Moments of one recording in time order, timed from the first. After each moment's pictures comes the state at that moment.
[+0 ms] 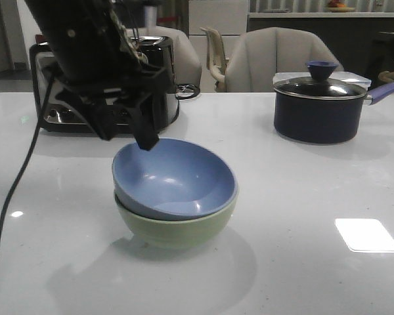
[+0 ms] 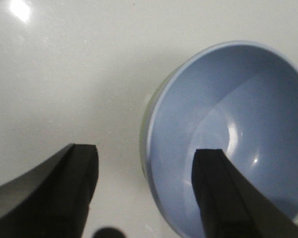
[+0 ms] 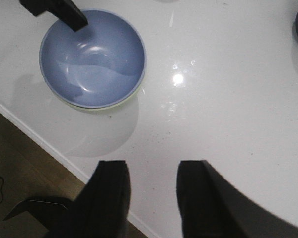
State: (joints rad) left arm -0.55 1.74 -1.37 -0.12 0.85 0.10; right arm 0.52 0.86 -0.76 0.08 0.69 -0.09
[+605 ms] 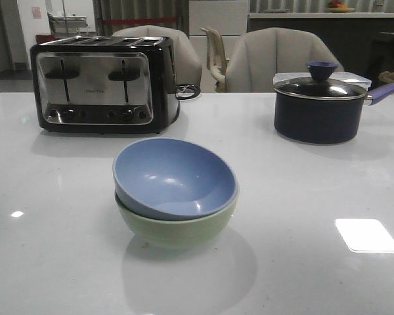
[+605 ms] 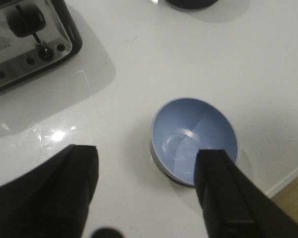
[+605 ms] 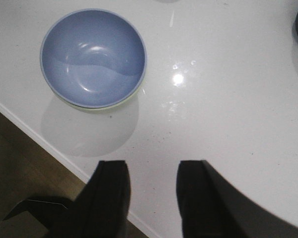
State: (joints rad) left arm -0.55 1.07 -1.13 -0.07 0.80 0.10; right arm 0.52 0.86 -0.76 0.08 0.69 -0.09
